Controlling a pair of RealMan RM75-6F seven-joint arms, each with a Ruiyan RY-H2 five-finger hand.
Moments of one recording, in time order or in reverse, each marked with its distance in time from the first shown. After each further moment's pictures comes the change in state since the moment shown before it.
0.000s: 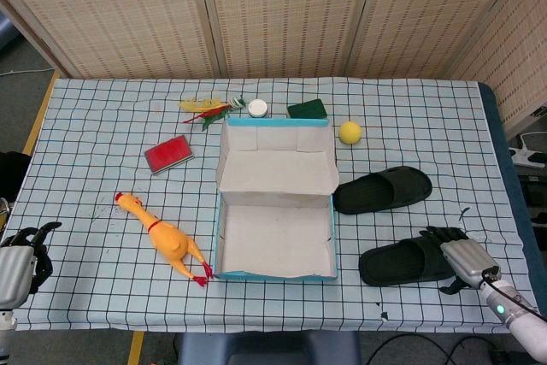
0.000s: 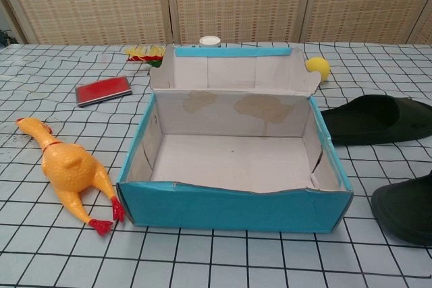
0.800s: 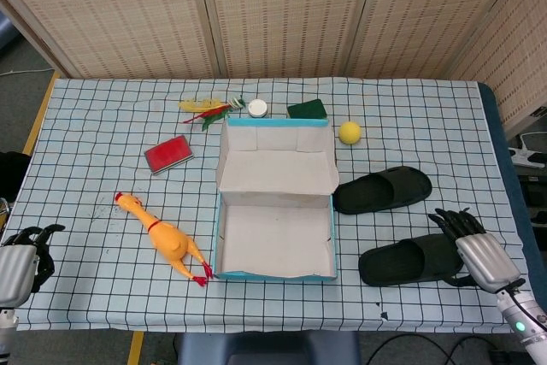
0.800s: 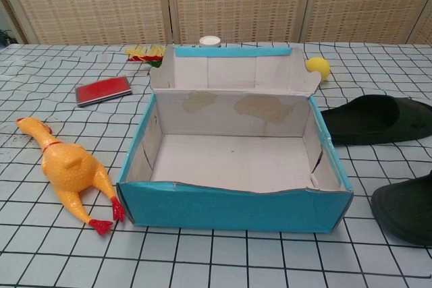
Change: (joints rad) left arm -0.008 -0.010 0.002 0.031 0.009 -0.006 -0.007; right arm -0.155 0.005 0.016 0.016 -0.187 0.377 0.097
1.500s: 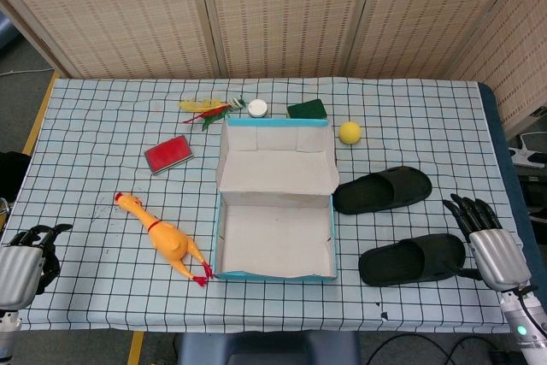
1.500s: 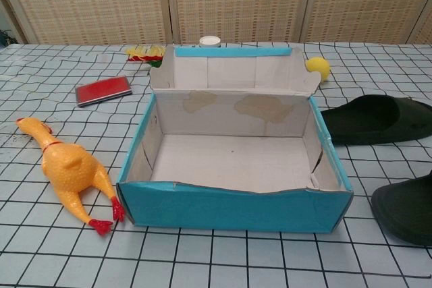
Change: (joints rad) left arm -0.002 -0.022 0.010 0.043 0.080 0.052 -0.010; right arm -0.087 -0.099 0.054 0.037 -0.005 0.239 -0.037
